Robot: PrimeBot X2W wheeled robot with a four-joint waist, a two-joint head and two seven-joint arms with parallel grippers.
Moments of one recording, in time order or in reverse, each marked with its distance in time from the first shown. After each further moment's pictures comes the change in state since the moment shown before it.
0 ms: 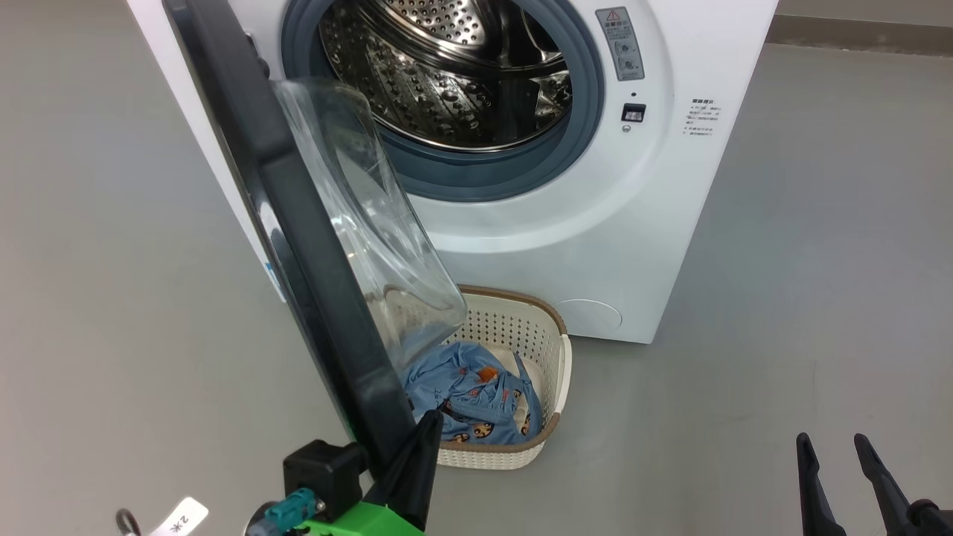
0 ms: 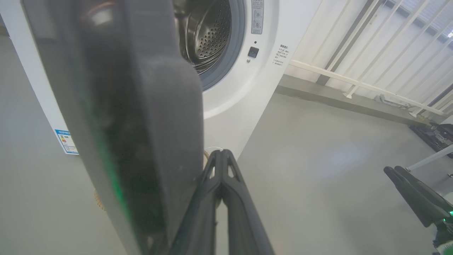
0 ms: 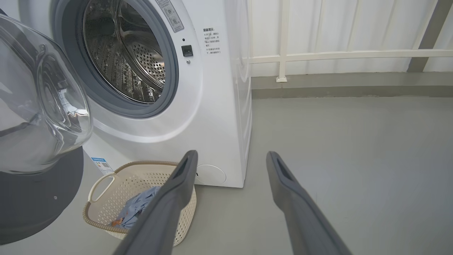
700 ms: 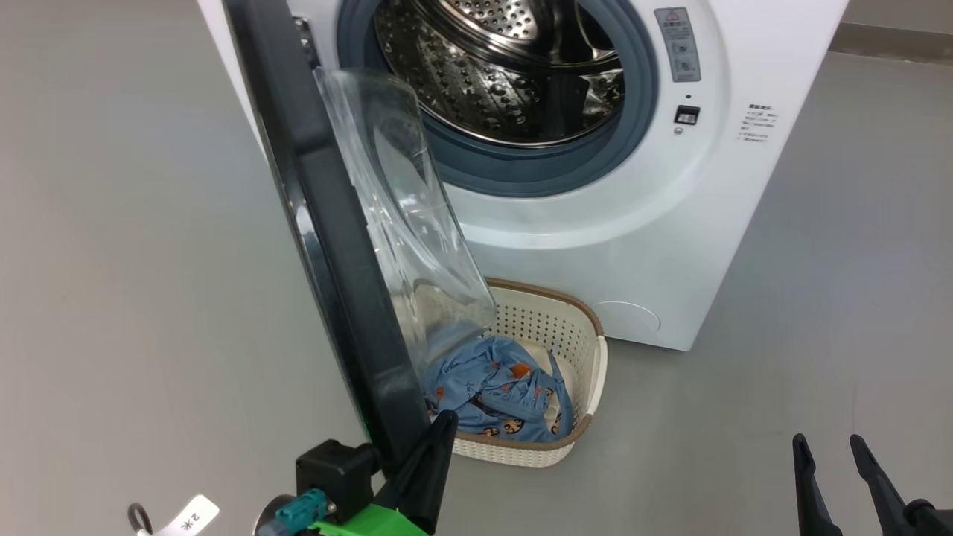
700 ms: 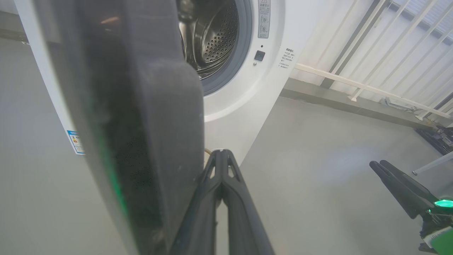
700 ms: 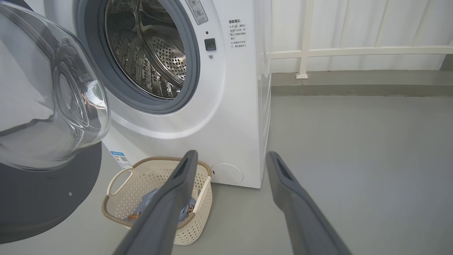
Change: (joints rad) left arm -0.010 -0.004 -0.007 0.014 0.007 0.022 -0.007; right arm -0.002 0.000 0.007 0.009 0.007 0.000 0.000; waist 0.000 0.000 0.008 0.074
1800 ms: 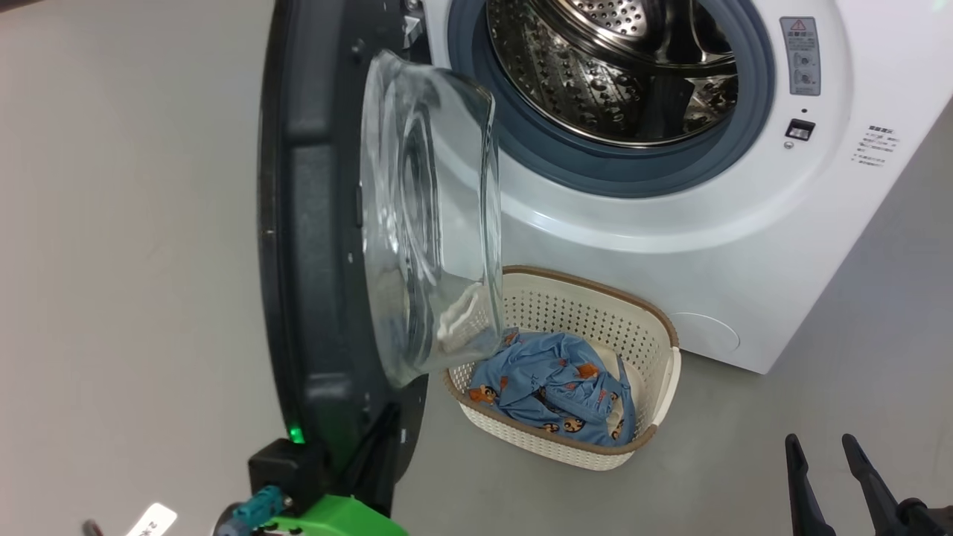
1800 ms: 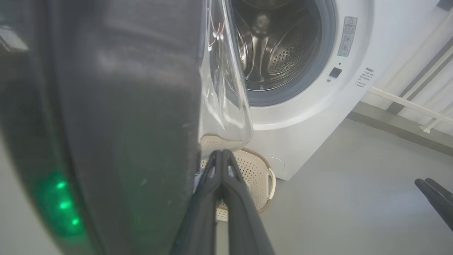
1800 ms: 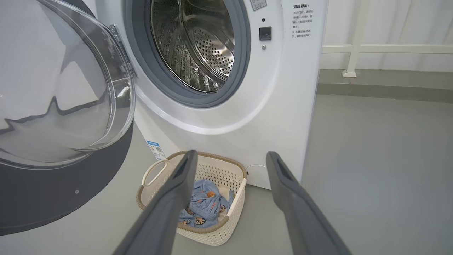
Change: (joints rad) left arm 0.001 0.016 0.058 0.044 -0.003 0.052 -0.045; right arm -0.002 -0.001 0.013 0.003 0.000 0.000 0.000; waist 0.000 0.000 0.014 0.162
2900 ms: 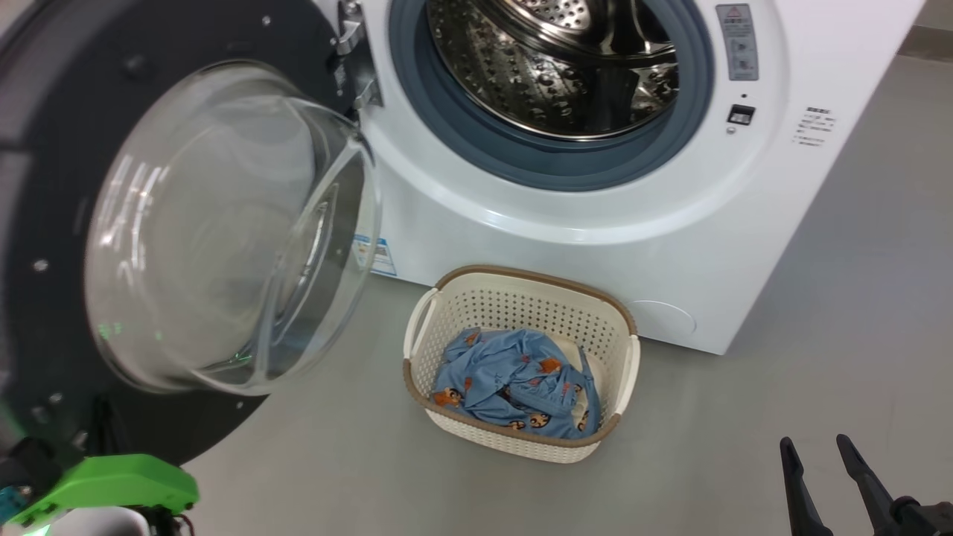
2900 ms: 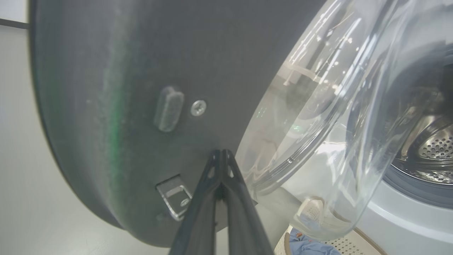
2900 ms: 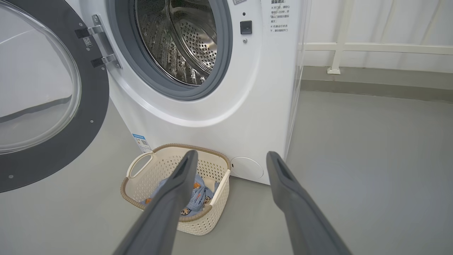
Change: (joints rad) left arm -0.176 0.049 0.440 0.522 -0.180 0.032 -0.323; right arm -0.002 -0.045 0.036 0.019 0.000 0.000 0.000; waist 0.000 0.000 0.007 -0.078
